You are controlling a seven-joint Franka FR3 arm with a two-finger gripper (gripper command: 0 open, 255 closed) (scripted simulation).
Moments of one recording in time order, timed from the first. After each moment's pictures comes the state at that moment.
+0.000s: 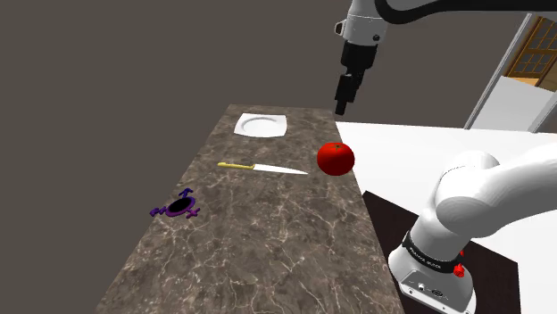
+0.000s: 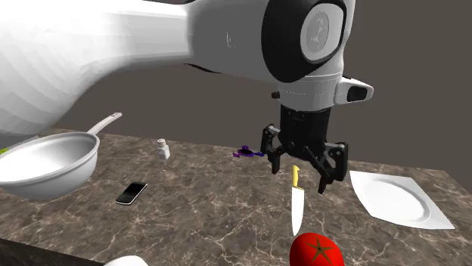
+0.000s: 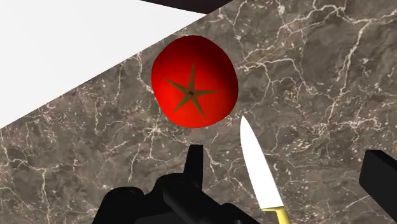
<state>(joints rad) 0.00 -0.79 0.01 -2.38 -0.03 1.66 -0.16</state>
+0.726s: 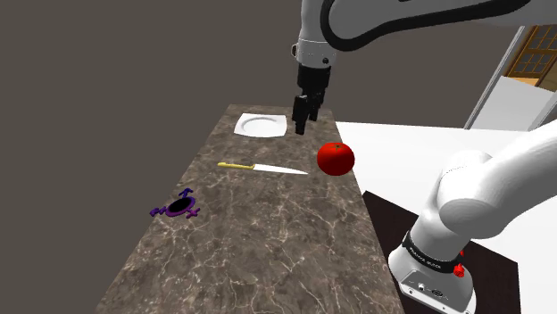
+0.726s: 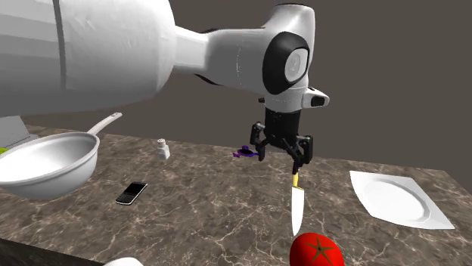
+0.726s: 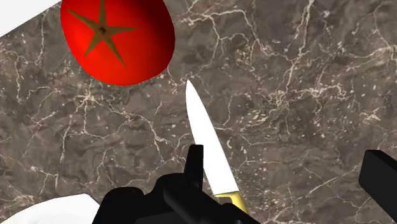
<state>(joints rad) 0.07 -0.56 0.13 -2.33 0.06 1.81 -0.04</state>
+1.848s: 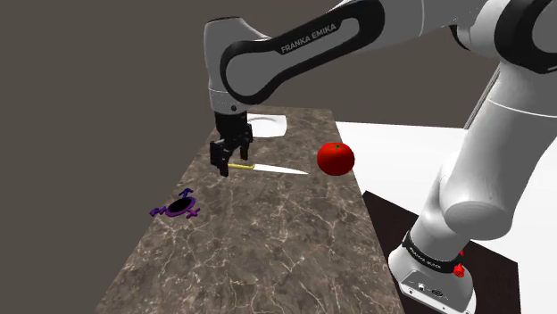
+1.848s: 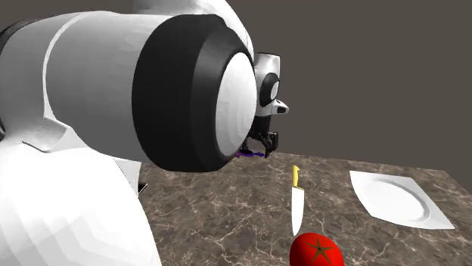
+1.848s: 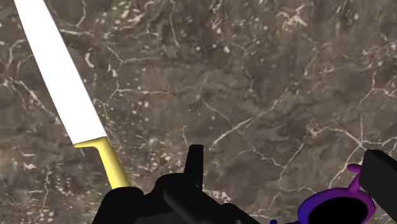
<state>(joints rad) 0.15 0.01 0.31 -2.02 0.06 2.02 0.17</state>
